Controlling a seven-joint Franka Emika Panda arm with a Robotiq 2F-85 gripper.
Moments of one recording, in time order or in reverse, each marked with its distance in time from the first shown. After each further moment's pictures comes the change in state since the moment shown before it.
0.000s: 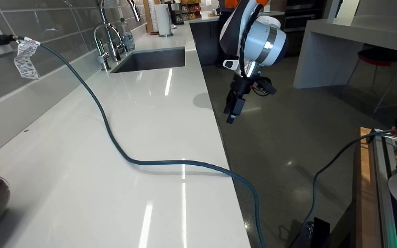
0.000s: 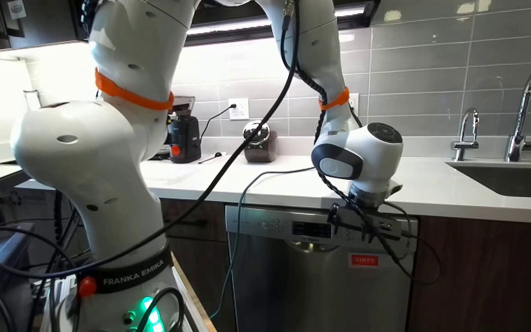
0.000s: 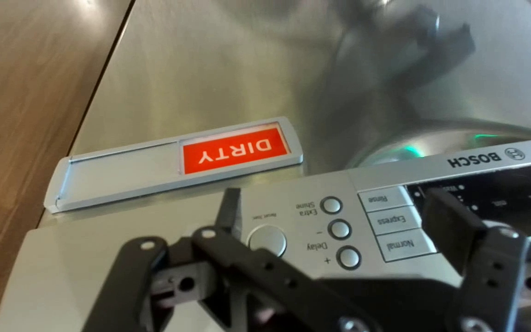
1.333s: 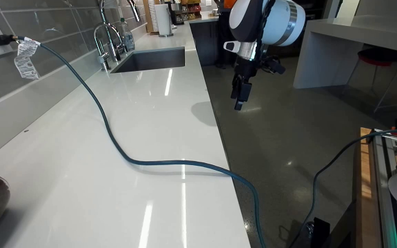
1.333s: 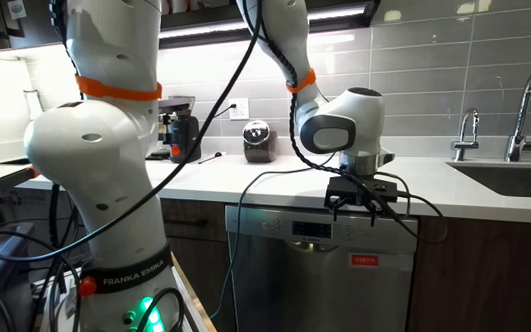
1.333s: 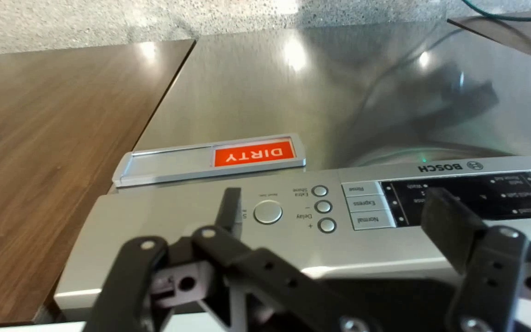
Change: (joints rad) arm 0.187 -0.239 -0.176 -0.139 -0.341 0.000 0.360
